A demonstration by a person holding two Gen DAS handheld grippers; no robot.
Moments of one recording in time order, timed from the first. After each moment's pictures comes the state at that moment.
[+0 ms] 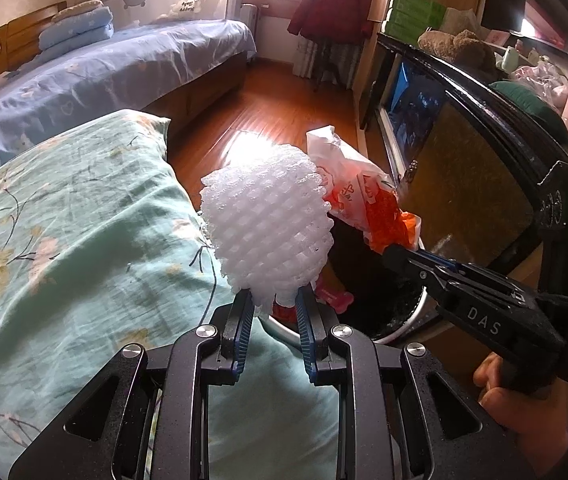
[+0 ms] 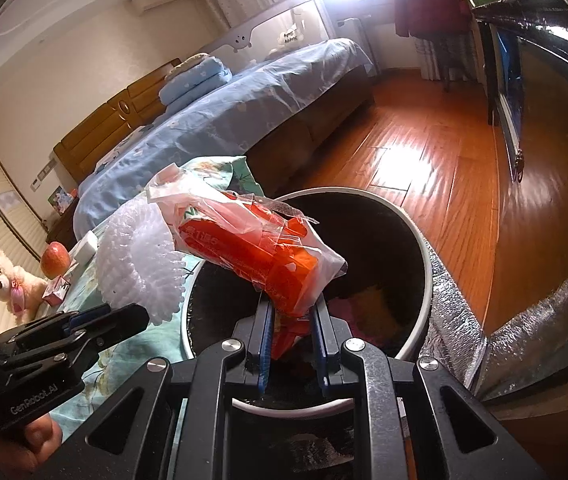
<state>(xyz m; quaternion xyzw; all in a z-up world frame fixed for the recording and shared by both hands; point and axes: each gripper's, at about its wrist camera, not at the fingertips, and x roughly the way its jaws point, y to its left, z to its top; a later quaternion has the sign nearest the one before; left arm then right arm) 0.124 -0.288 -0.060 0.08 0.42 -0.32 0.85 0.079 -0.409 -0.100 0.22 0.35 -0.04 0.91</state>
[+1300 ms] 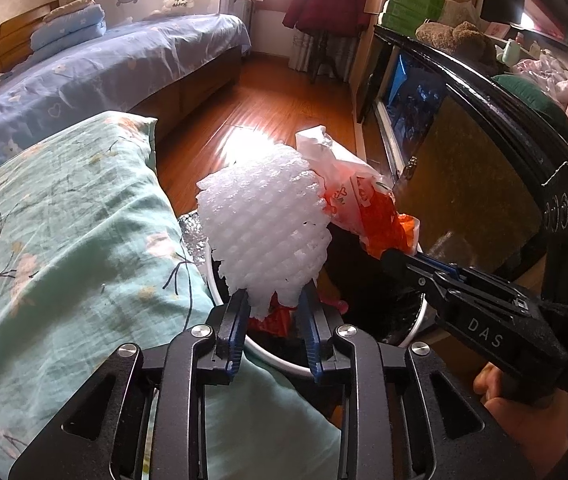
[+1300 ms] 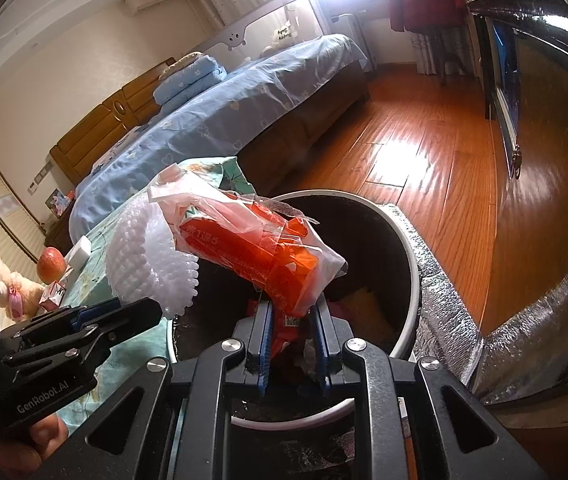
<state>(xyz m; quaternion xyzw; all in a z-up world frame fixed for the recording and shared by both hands) 0.132 -0.312 -0.062 0.09 0.43 -0.32 0.84 0.083 -0.423 -0.102 0.23 0.36 -0.05 0.90</state>
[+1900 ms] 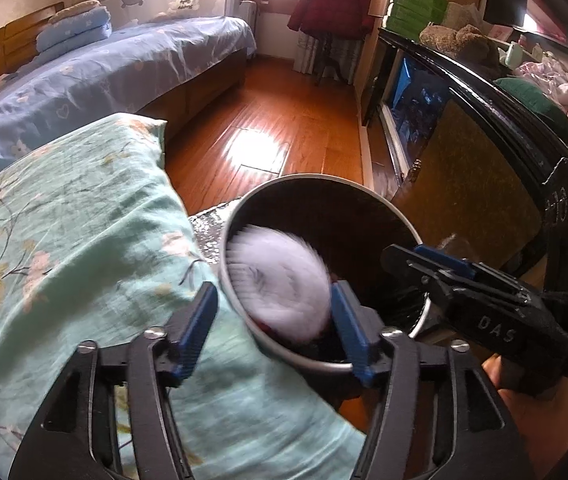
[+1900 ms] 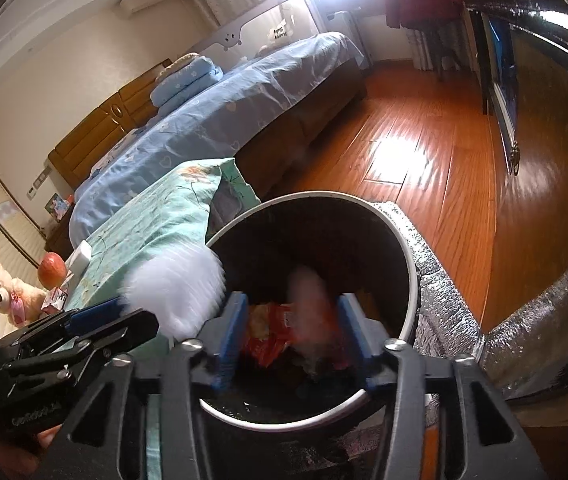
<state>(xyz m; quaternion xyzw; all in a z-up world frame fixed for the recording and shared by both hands) 0.130 -0.299 -0.057 0.09 0.42 -0.31 0.85 0.083 -0.425 -0.100 0.23 0.36 -0.05 0.90</state>
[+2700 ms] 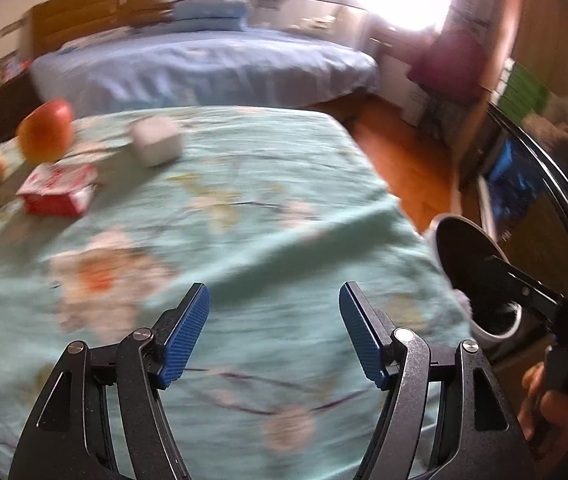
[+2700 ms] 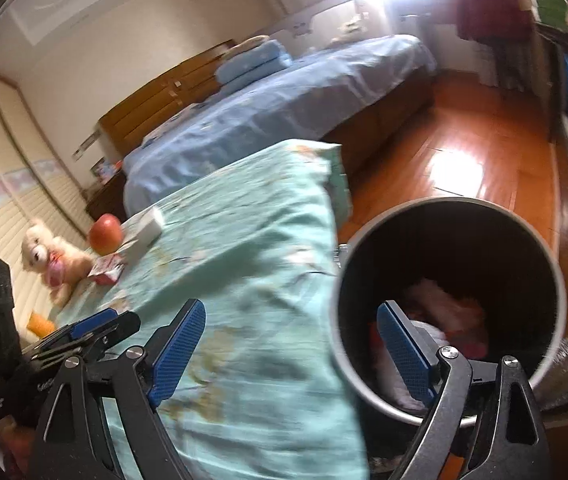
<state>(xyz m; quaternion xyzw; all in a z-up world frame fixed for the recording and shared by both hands) 0.150 -0.095 -0.058 -0.03 0.41 -0.14 0.90 0.119 -0.315 -0.074 0.19 0.36 0.06 0.91</state>
